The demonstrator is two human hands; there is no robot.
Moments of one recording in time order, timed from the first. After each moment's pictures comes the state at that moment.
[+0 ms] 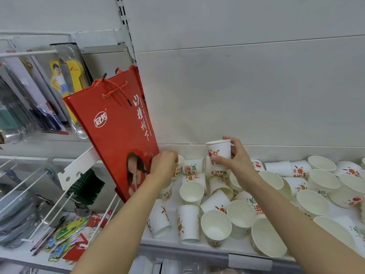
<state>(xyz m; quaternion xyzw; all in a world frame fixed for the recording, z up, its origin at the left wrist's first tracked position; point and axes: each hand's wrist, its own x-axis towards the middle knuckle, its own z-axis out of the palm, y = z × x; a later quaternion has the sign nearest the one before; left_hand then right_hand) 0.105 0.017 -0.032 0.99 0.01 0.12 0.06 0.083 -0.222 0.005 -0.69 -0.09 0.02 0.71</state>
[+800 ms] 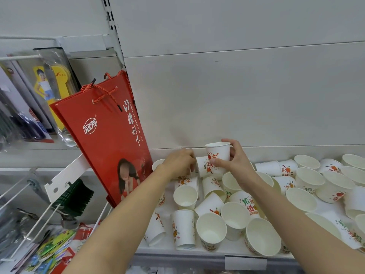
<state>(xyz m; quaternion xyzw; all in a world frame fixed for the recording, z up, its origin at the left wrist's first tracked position) 0.143 -0.024 -0.016 0.97 -0.24 0.00 0.03 0.086 -0.235 0.006 -0.69 -0.07 0.00 0.72</state>
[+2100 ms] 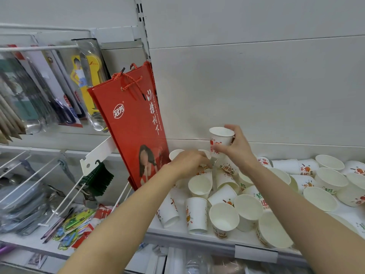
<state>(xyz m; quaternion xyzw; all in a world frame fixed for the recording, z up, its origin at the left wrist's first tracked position) 0.087 -0.012 -0.006 0.96 -0.28 0.01 0.05 0.099 -0.196 0.022 -0.78 -0.10 -0.06 0.62</state>
